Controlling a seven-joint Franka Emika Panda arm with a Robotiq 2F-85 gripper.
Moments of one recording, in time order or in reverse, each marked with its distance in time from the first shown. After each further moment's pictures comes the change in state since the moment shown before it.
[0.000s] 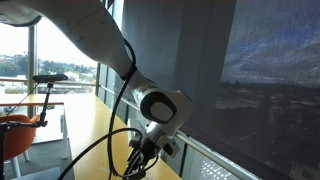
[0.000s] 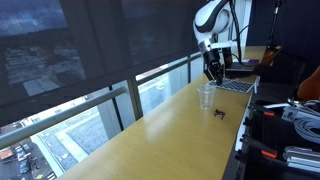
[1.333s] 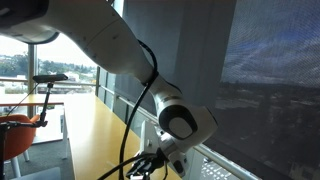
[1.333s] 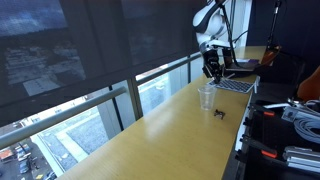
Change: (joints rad) arm -0.105 0.142 -0.001 0.190 0.186 -0.218 -0.073
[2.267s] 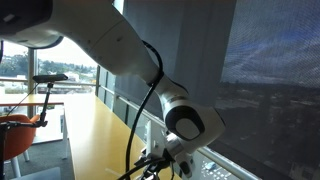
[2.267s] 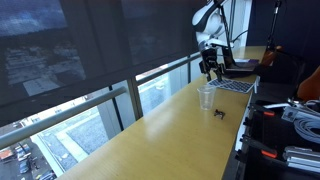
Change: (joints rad) arm -0.022 0.036 0.000 0.070 0.019 -0.029 -0.019
